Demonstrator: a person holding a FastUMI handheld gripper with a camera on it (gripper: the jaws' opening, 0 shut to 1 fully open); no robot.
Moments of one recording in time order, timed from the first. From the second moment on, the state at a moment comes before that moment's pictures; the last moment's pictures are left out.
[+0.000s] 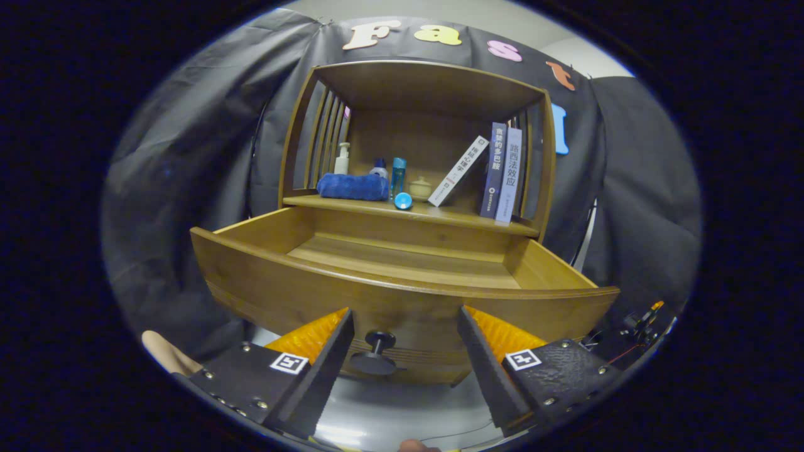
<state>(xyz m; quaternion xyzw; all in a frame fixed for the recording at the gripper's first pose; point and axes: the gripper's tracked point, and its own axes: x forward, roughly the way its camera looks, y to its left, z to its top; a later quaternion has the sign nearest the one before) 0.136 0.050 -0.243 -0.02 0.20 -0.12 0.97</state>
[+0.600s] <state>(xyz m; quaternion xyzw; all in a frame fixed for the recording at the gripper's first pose) 0.160 0.036 -0.243 0.00 0.20 -0.14 0.97</state>
